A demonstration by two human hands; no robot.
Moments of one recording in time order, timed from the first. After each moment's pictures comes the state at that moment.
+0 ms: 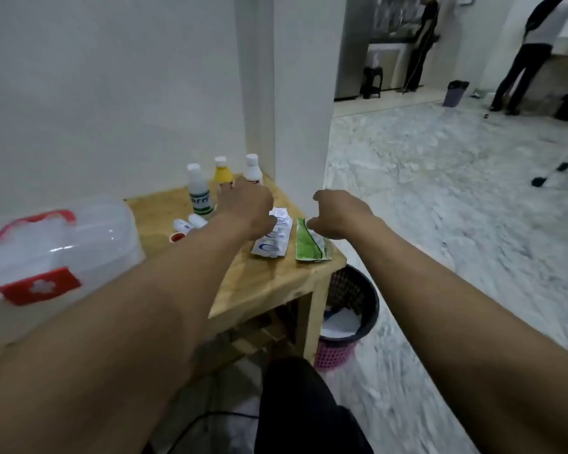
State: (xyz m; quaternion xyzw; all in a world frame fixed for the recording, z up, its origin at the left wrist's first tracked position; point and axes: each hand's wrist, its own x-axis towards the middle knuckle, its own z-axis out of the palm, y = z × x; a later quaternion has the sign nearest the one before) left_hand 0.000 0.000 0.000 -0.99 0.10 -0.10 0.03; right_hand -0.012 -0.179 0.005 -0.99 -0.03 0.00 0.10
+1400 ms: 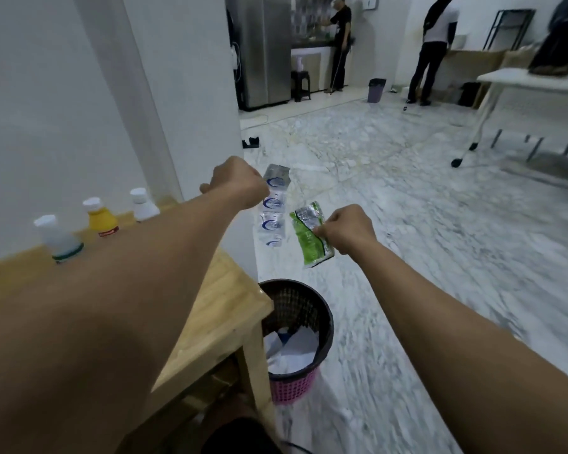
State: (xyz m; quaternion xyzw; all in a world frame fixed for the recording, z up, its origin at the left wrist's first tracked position) left_hand 0.103 -0.152 0.037 -0.94 -0.01 -0.03 -0.34; right_hand 0.038 -0.330 -0.033 -0.87 0.22 -0.06 0.43
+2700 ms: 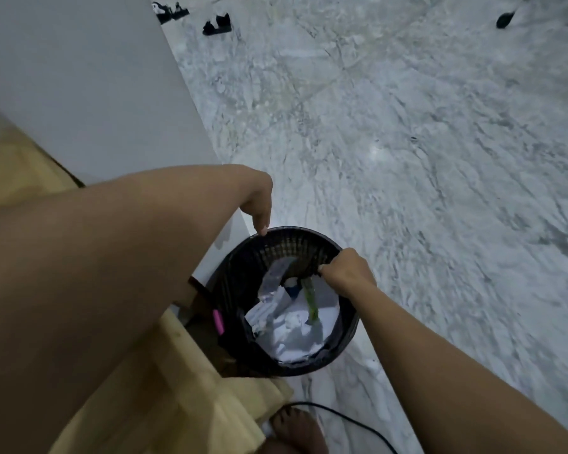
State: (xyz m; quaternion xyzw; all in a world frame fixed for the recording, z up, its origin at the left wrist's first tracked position) left_hand 0.281 -0.222 -0.195 -0.89 0.20 0.37 0.15; right_hand 0.130 -0.344 -0.338 -0.83 0.36 0.18 0.38
